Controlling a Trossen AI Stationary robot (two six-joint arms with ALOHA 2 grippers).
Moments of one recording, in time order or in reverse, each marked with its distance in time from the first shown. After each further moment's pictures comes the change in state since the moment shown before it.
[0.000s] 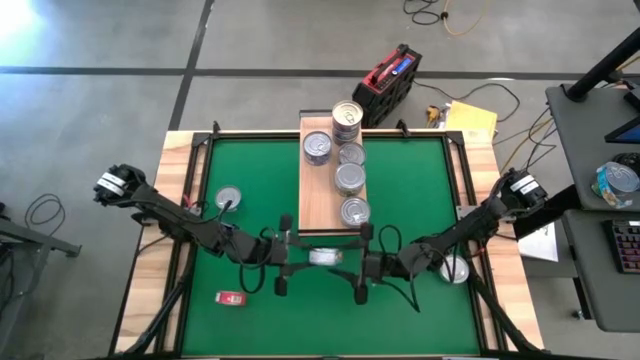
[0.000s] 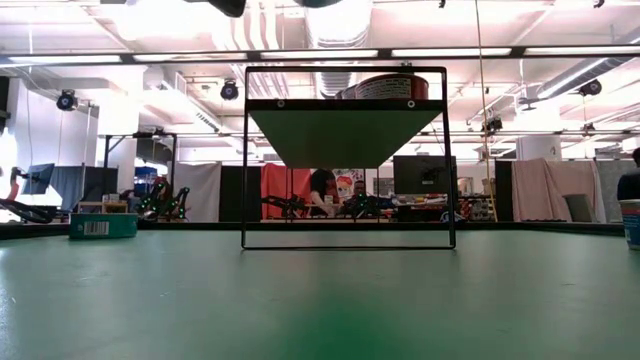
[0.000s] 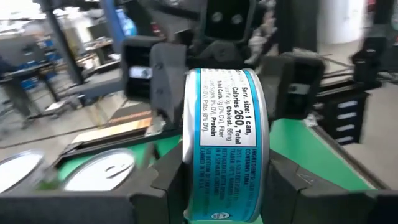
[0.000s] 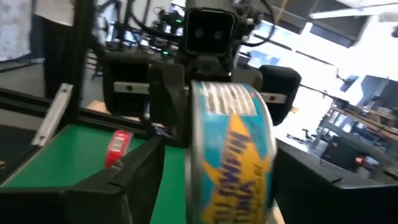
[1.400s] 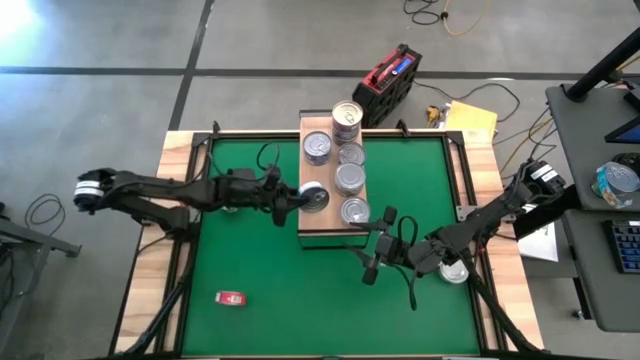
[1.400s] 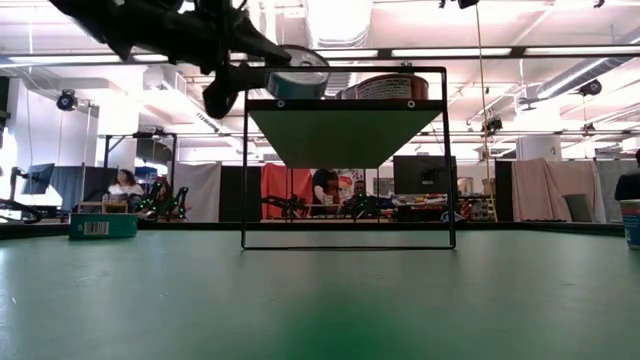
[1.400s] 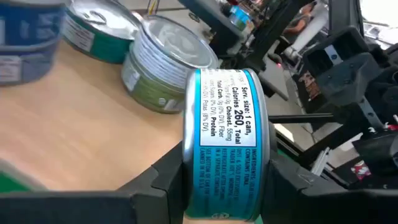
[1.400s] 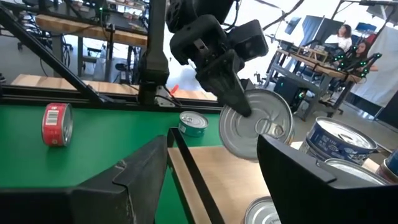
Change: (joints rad) left arm 0.520 -0.232 -0.123 -0.270 0.382 -0.792; right arm 0.029 -0.202 0.004 -0.430 0.305 0.232
